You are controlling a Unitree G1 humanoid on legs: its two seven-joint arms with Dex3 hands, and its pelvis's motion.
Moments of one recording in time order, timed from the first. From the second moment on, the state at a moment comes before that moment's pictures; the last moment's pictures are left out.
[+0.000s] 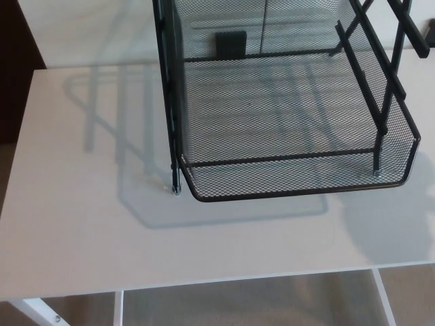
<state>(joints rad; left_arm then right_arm) 0.05 0.71 0.18 1.09 -0.01 0.00 -0.28 0.10 -0.99 -0.41 -0.10 -0.58 -0.19 -0.02</state>
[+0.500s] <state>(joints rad) 0.07 0.71 0.18 1.09 -0.01 0.00 -0.28 -0.41 -0.94 -0.18 -0.18 -0.55 -0.15 0.07</state>
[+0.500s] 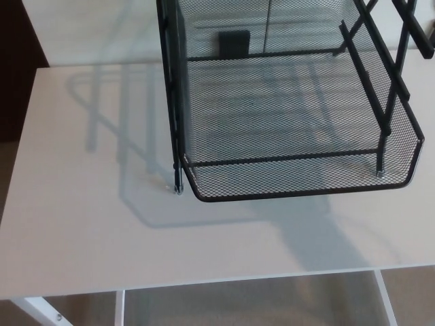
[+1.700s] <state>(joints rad) 0.07 0.69 0.18 1.09 -0.01 0.00 -0.27 -0.78 -0.73 0.40 0.08 -0.51 -0.10 0.54</state>
